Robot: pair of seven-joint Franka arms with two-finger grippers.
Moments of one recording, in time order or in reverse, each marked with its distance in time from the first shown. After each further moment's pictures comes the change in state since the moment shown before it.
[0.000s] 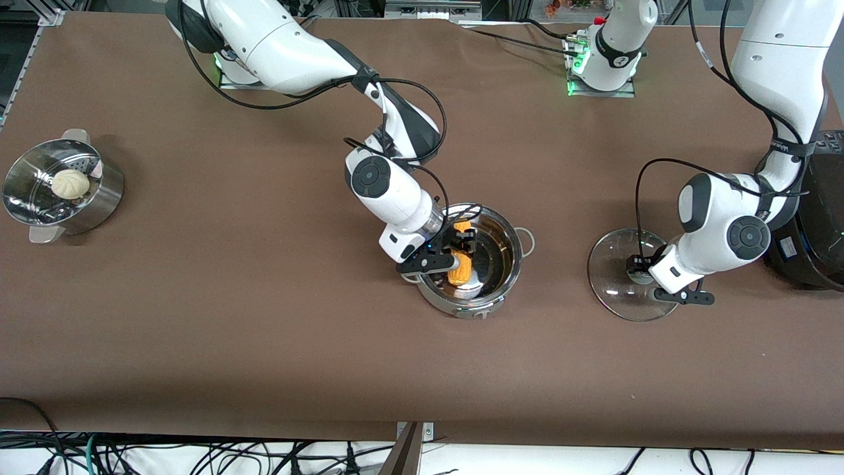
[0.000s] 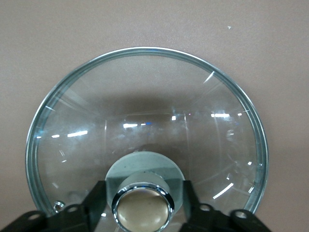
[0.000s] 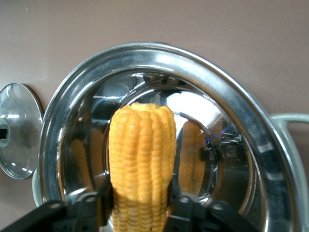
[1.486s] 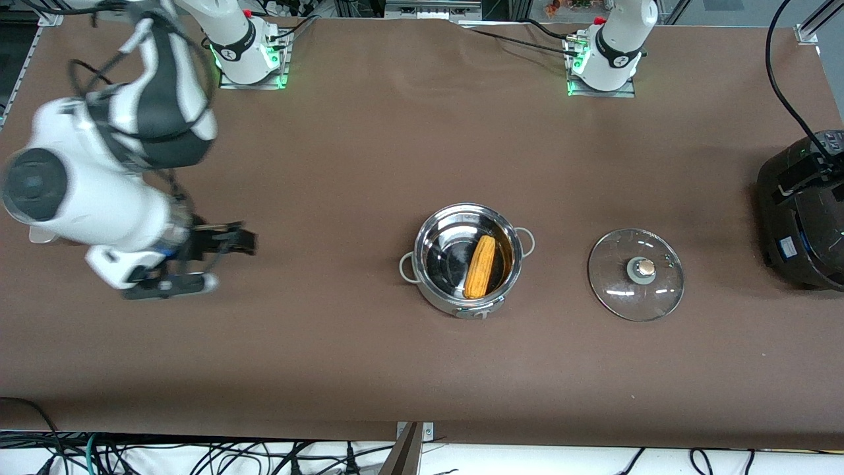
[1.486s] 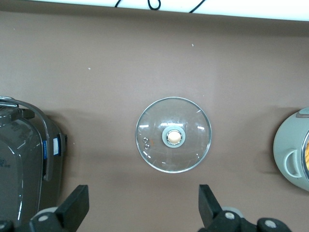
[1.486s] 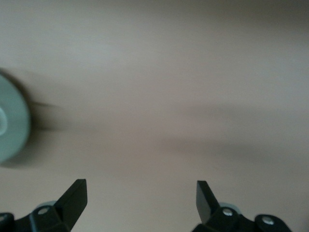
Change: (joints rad) left arm 0.081 -0.493 0.011 0.323 -0.103 -0.612 -0.004; right arm -0.261 -0.410 -0.434 -0.027 -0.015 -0.865 -0.543
